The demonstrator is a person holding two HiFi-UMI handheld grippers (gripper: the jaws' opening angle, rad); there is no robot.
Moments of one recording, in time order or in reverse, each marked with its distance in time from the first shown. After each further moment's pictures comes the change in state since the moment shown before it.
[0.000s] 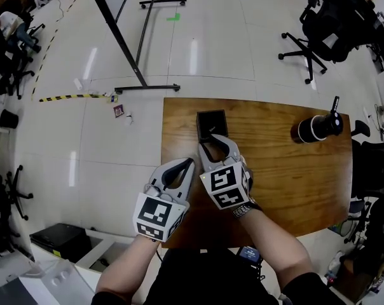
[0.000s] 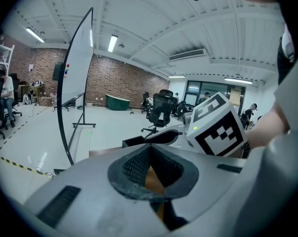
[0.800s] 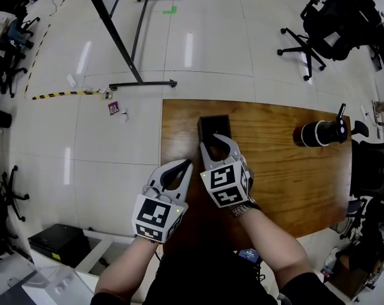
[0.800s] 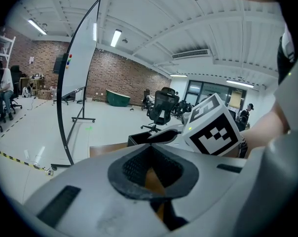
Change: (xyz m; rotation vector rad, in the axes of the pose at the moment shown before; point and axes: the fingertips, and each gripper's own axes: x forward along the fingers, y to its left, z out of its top) left arm 0.020 0.035 -0.016 -0.032 0.034 -0.022; right arm 0.041 -0.013 -0.013 0.010 0.085 -0.029
